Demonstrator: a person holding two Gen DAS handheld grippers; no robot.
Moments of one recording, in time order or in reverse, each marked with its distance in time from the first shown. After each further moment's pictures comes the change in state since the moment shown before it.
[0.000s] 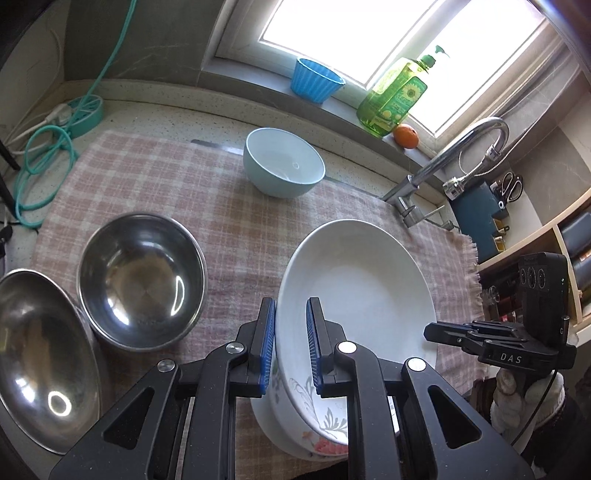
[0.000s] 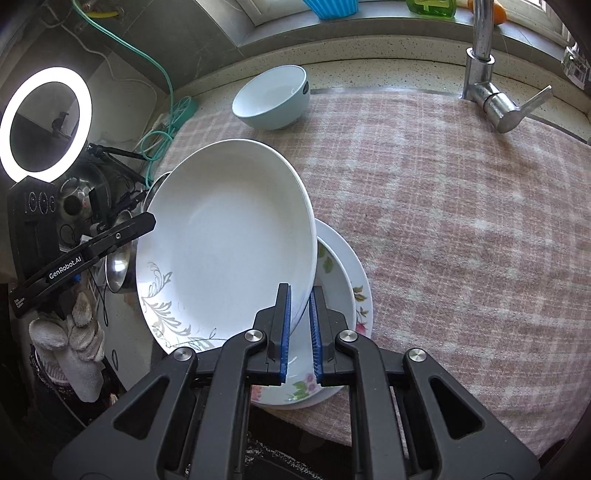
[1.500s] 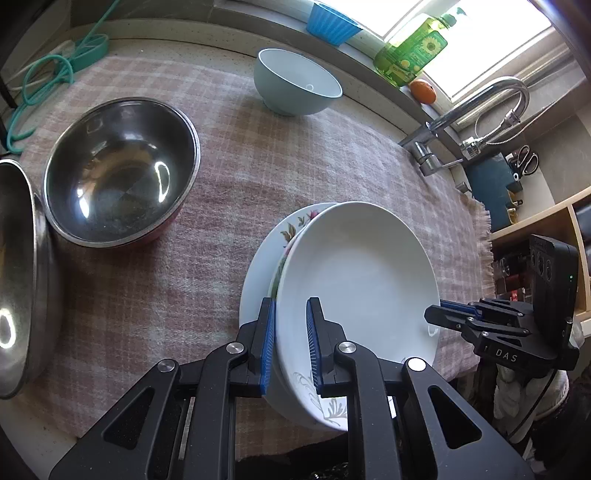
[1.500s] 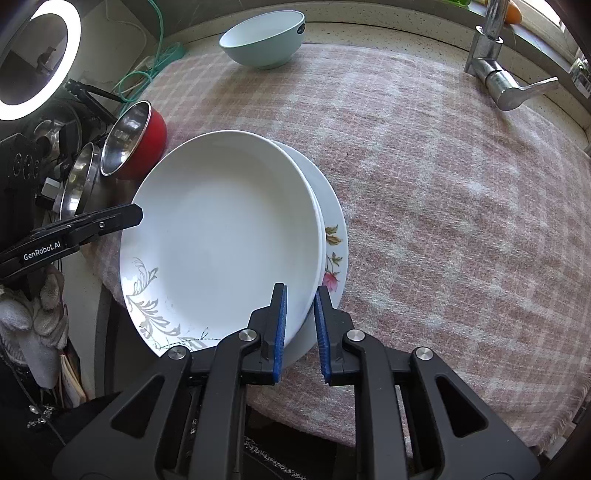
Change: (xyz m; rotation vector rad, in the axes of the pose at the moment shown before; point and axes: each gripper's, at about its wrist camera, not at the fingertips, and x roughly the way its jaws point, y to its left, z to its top) left arm 0.032 0.006 -0.048 -0.058 0.135 0.009; right arm 0.031 0.000 -0.032 -0.126 0.102 -0.142
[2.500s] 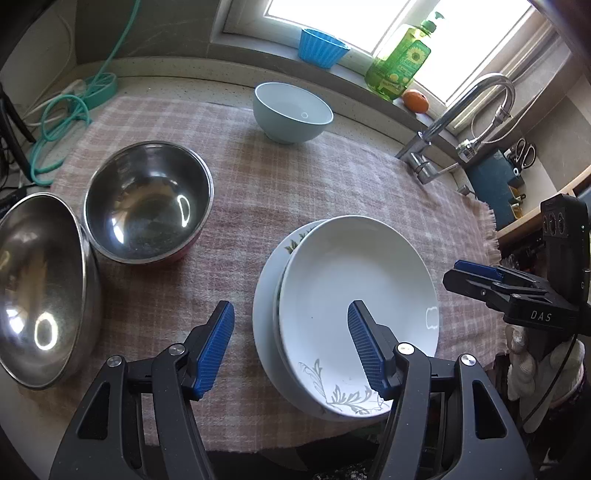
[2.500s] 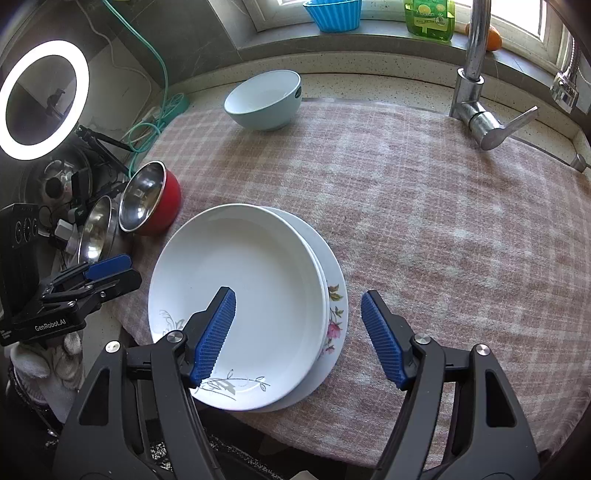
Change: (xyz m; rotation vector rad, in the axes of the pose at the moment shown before) left arm -0.031 -0.011 -0.007 0.062 -0.097 0.075; right arm -0.038 -0.001 0.016 0.054 -0.179 0.029
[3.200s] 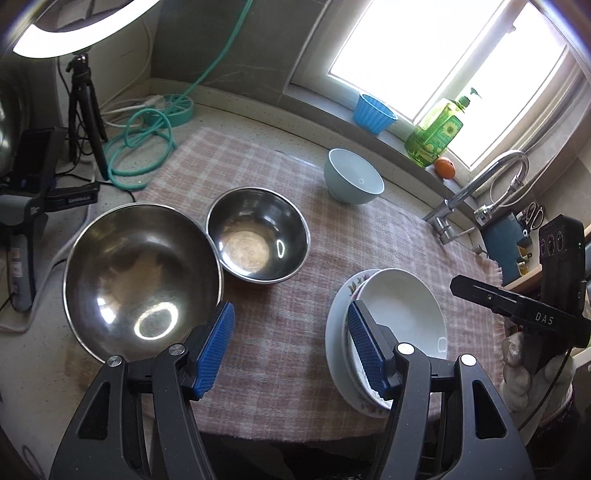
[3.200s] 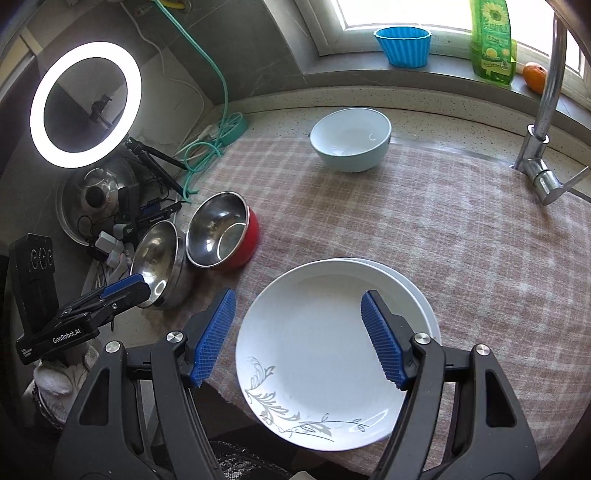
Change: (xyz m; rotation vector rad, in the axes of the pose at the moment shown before) left arm -0.067 0.062 -0.008 -0.147 -0.170 0.068; right arm -0.001 0.082 0.032 -0.073 -0.066 0.140
